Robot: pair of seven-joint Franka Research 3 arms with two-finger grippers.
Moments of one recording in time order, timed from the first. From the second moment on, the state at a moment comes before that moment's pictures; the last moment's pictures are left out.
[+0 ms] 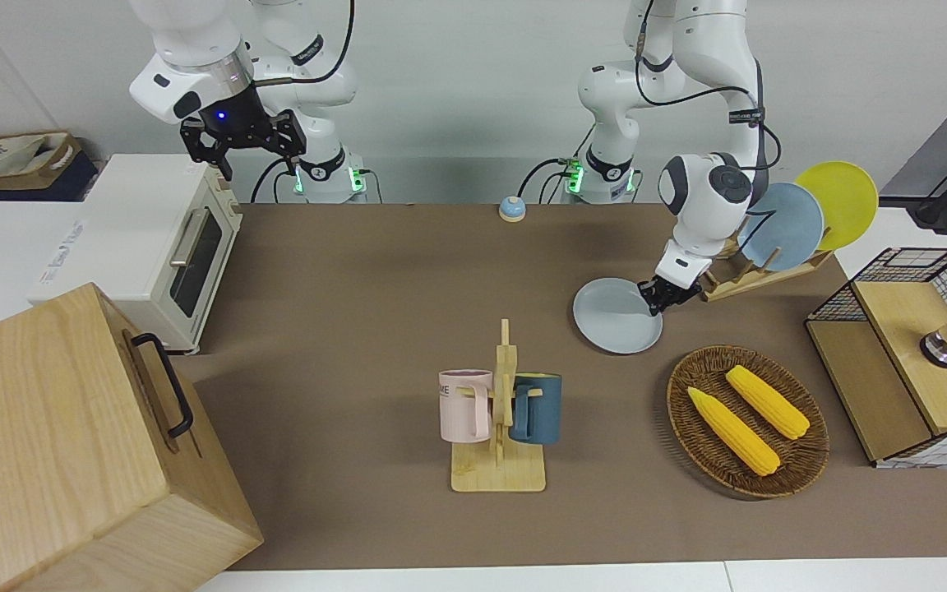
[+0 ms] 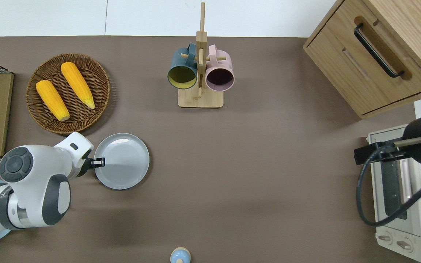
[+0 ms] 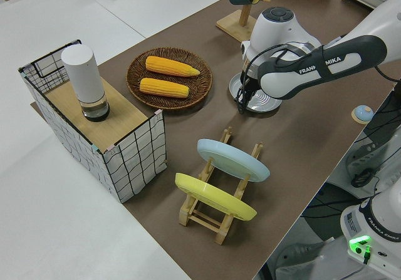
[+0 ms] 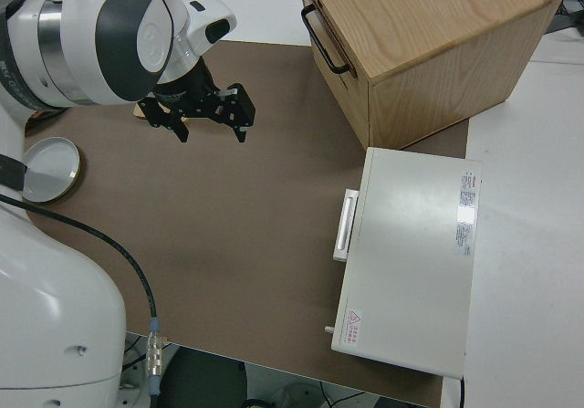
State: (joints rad) left arm 0.11 0.05 -0.15 -2.39 -0.05 2.48 -0.06; right arm -0.03 -0.02 0.14 -1.48 0.00 1.33 0.02
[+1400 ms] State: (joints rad) left arm -0.09 0.04 -0.18 -2.38 -0.05 2.48 -0.33; right arm -0.03 -0.02 0.14 -1.48 0.00 1.33 0.02
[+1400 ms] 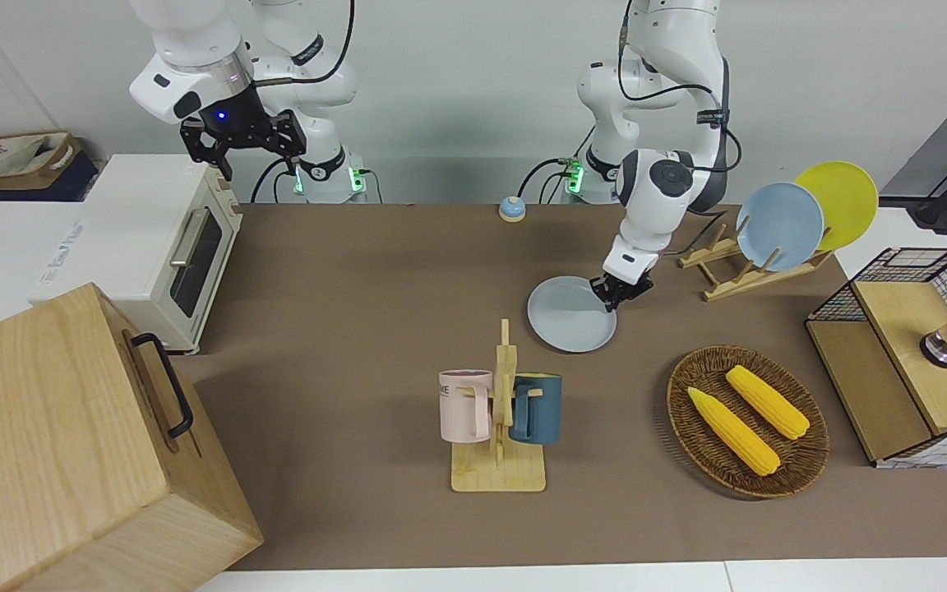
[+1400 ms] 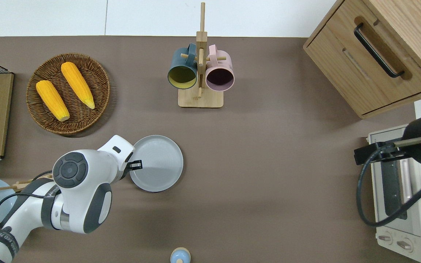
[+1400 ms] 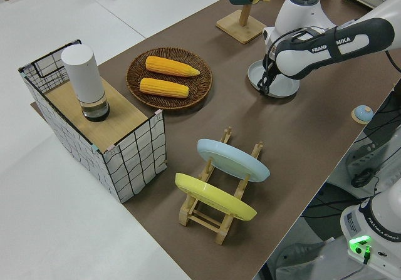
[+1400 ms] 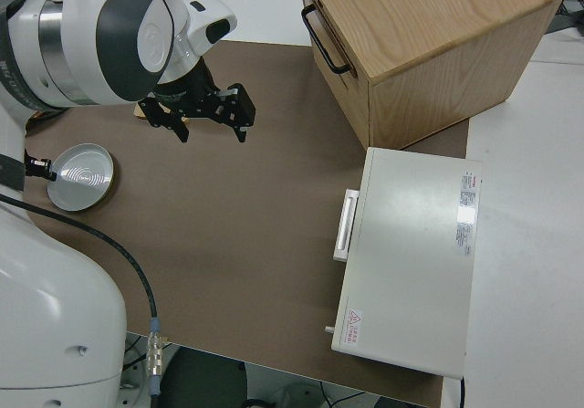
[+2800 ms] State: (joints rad) left arm -0.41 0.13 -0.23 -2.29 -0.05 2.53 -0.76; right arm -0.03 -0.02 0.14 -1.48 0.00 1.33 0.02
